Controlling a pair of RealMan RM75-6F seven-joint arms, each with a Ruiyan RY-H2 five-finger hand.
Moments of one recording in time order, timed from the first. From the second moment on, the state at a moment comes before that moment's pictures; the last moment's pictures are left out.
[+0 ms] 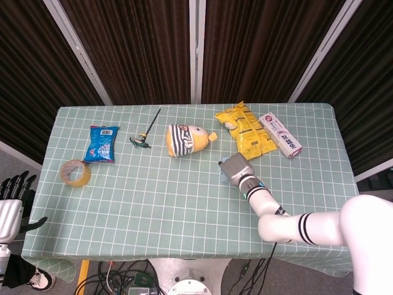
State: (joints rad) left arm -0.07 -1.12 -0.04 -1.58 1.46 1.48 0.03; right arm 1.46 -1.30 -0.12 -1.74 -0.13 0.79 -0.91
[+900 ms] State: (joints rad) left arm -0.08 -1.14 -0.04 -1.61 1.50 1.50 0.05; right arm 1.01 -1.13 -0.14 -1.95 -1.06 1.31 -0.60
